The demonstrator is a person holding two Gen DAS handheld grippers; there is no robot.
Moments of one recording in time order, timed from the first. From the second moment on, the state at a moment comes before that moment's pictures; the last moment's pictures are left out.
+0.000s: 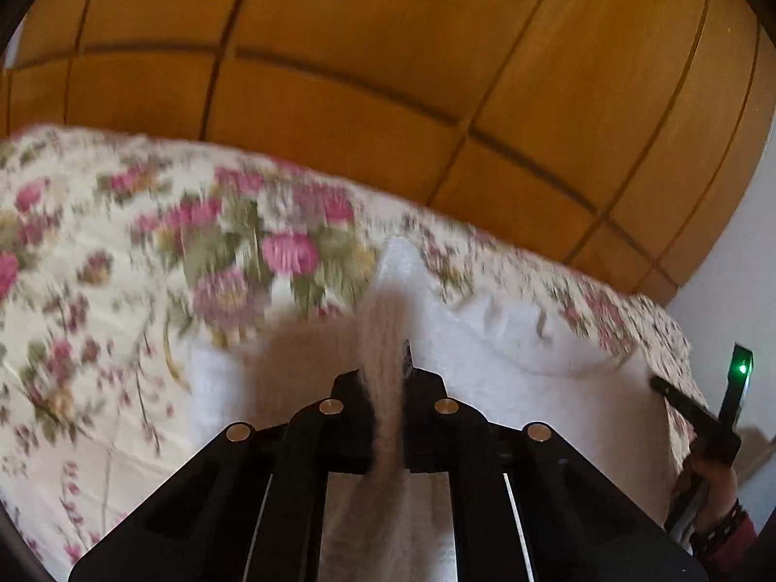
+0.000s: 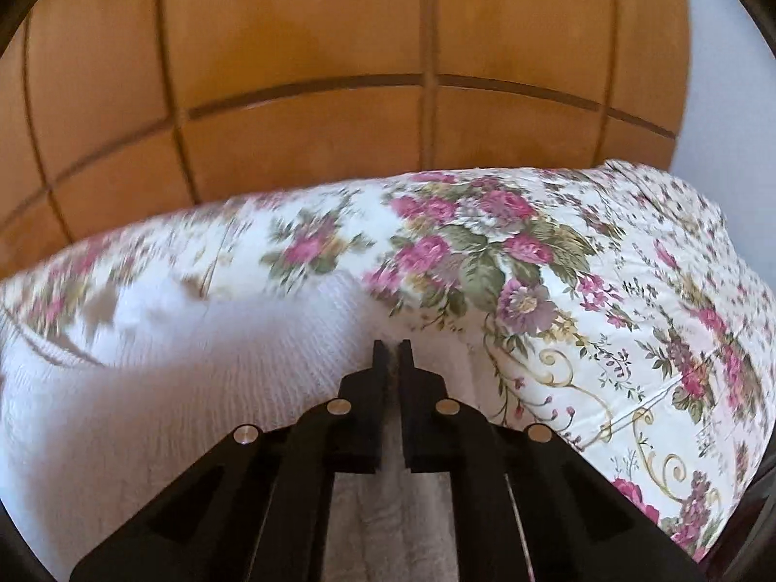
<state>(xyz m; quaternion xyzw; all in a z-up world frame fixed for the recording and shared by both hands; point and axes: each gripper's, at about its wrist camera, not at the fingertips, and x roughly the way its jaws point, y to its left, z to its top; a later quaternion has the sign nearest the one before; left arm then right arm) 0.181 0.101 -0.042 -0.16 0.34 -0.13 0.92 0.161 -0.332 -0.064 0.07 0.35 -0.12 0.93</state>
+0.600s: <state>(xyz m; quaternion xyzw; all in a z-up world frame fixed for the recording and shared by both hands) 0.172 0.092 -0.080 -0.14 0.36 -0.10 0.92 0.177 -0.327 -0.103 0.05 0.37 -0.17 0.91</state>
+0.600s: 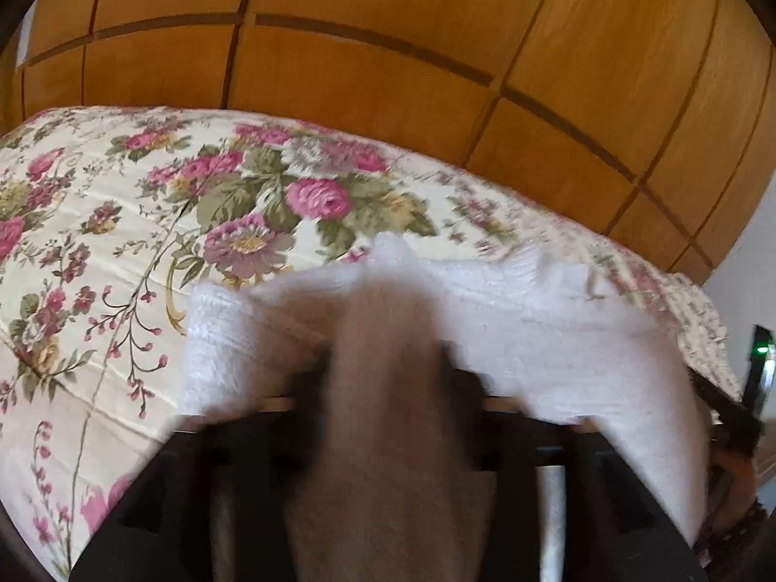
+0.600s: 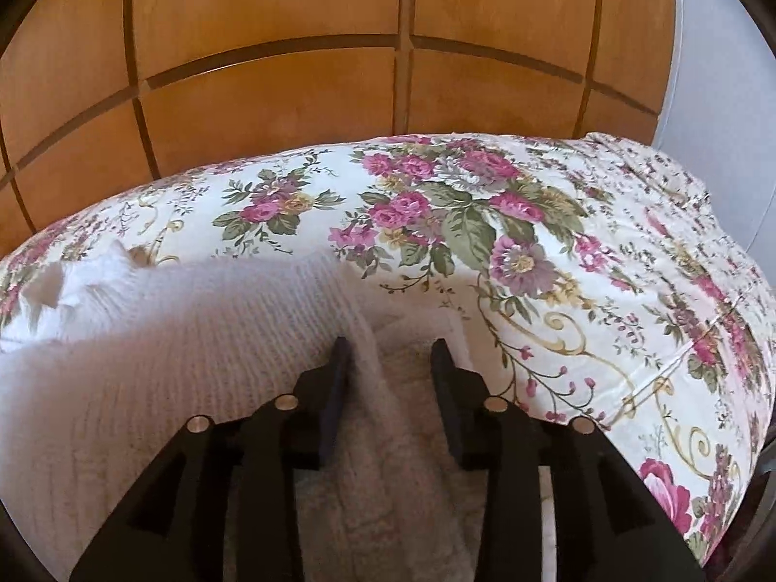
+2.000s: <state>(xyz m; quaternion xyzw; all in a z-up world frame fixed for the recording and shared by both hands) 0.127 -0.017 -0.085 0.00 0.34 -0.20 0.92 0.122 -0.256 -0.102 0.06 0.37 -0.05 0.93</state>
